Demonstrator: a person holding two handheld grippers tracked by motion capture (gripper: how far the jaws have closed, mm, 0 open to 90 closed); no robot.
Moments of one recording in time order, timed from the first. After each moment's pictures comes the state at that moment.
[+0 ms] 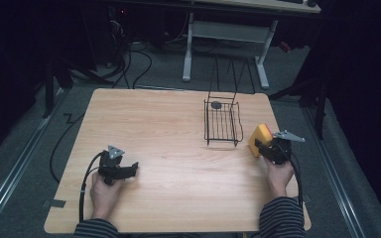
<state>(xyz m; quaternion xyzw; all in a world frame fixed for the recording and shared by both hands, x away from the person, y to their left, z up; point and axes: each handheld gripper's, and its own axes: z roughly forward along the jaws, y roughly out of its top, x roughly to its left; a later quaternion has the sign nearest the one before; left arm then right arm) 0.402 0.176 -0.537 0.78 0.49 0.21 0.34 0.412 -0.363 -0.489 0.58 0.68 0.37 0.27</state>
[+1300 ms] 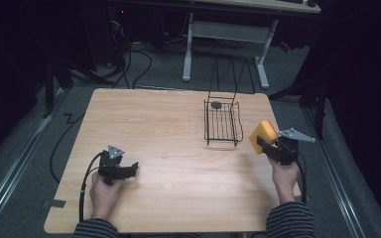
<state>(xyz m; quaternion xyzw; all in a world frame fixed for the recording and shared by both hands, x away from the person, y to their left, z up) 0.403 0.176 -0.537 0.78 0.49 0.21 0.34 0.387 -0.356 -0.447 0.54 0.68 0.41 0.27</state>
